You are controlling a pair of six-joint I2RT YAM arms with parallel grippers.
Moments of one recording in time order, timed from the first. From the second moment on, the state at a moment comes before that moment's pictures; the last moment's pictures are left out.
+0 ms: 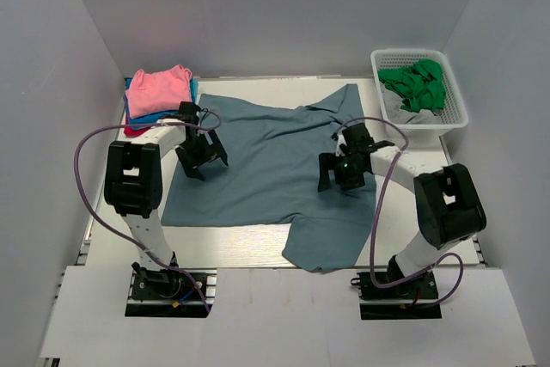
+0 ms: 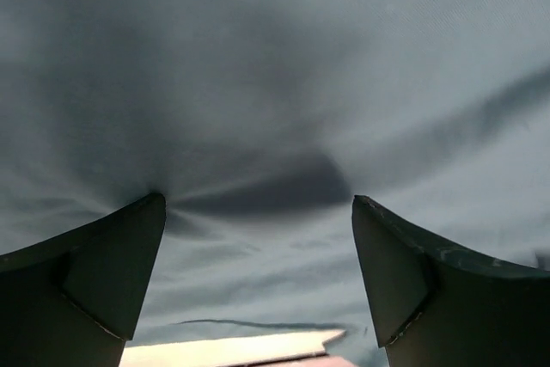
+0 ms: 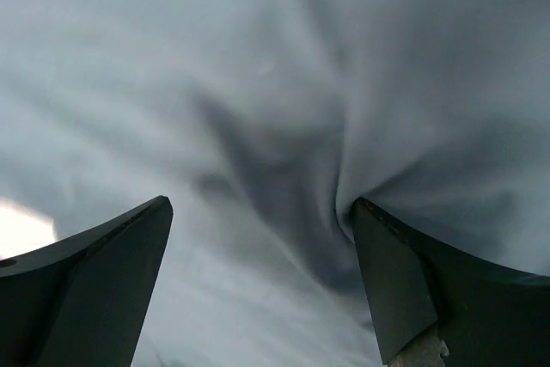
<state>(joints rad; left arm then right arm) -0.12 1.90 1.28 -0.72 0.18 -0.57 0.37 1.63 0.94 -0.48 -0.25 0.22</state>
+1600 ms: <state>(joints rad) -0.26 2.05 1.49 -0.82 -0.05 -0.52 0.23 2.07 1.49 -0.47 0.12 0.38</state>
